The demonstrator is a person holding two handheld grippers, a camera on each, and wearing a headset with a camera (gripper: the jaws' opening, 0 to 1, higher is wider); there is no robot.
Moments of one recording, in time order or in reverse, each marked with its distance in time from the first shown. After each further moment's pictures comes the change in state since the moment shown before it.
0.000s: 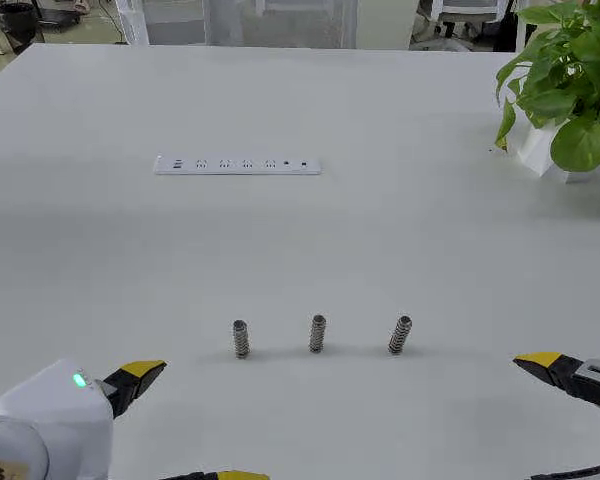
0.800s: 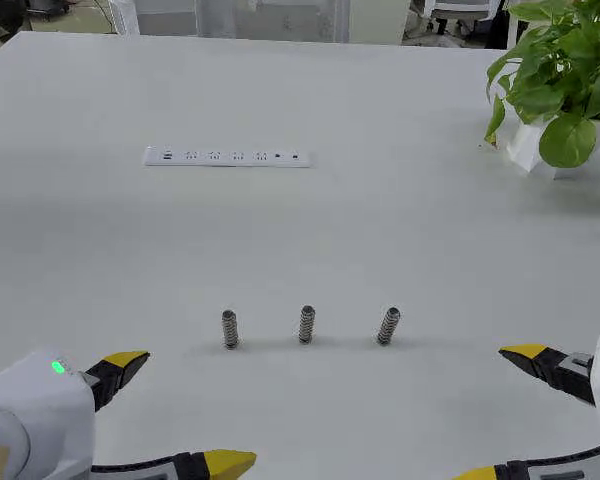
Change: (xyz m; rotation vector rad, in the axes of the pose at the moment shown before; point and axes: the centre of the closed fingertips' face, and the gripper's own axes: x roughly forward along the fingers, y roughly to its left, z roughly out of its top) left arm 0.001 0.004 -0.002 -0.046 -0.028 0.026; right arm 0.001 0.004 0.002 0.031 -0.021 -0.022
